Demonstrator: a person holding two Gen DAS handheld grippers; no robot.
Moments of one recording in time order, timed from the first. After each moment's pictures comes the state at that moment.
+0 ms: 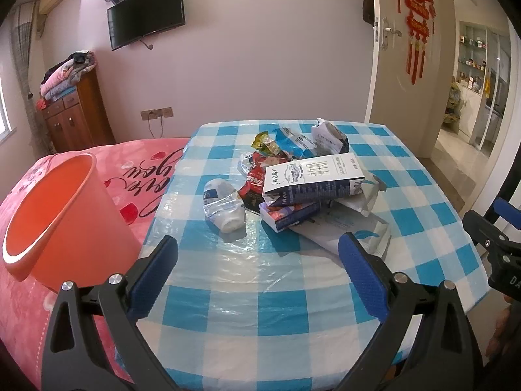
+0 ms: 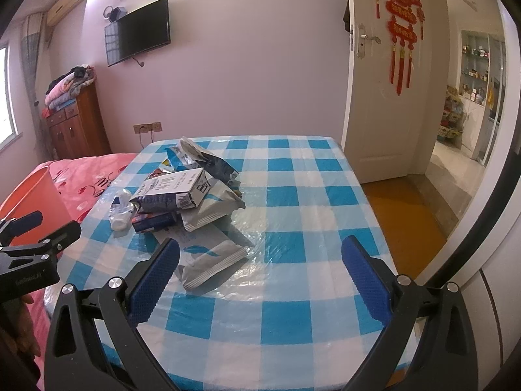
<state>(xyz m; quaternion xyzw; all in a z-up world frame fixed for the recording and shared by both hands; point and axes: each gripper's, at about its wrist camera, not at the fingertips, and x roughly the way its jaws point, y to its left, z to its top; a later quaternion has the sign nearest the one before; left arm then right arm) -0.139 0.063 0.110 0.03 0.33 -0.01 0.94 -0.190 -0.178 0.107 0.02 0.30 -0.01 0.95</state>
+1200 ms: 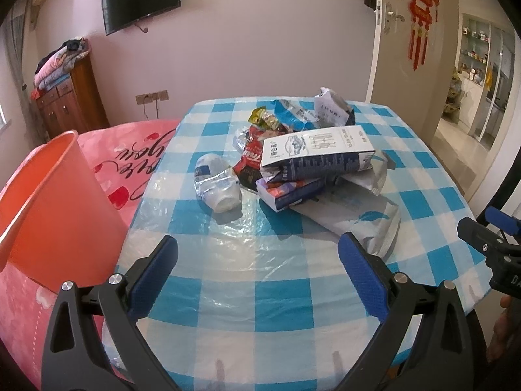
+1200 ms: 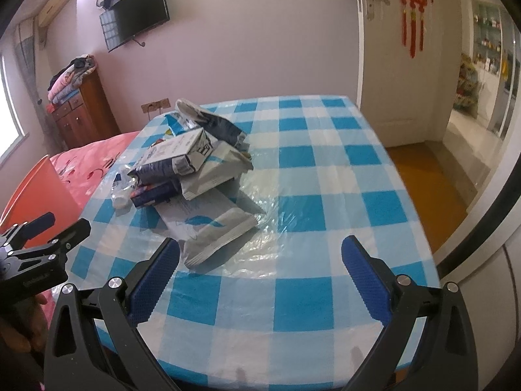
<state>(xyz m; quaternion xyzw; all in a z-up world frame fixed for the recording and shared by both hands) -0.119 0.063 0.079 0.02 0.37 -0.02 0.93 -0.171 -0.190 0.073 0.06 0.37 0.03 0.93</state>
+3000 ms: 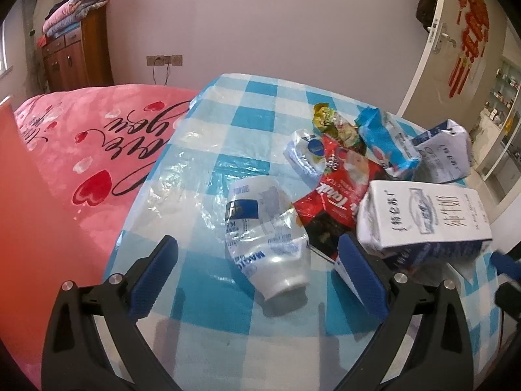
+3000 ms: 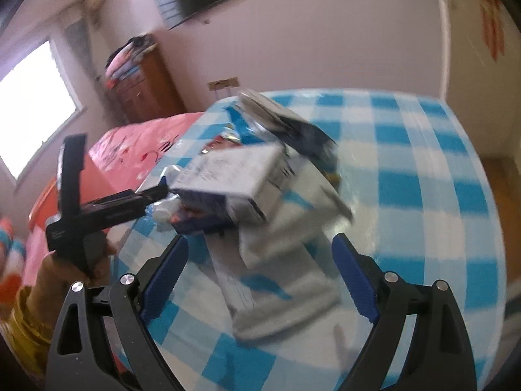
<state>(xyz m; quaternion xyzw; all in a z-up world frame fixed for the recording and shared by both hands) 0.019 0.132 0.027 -0.07 0.41 0.00 0.91 -0.064 -0.144 0.066 0.04 0.39 0.21 0.89</state>
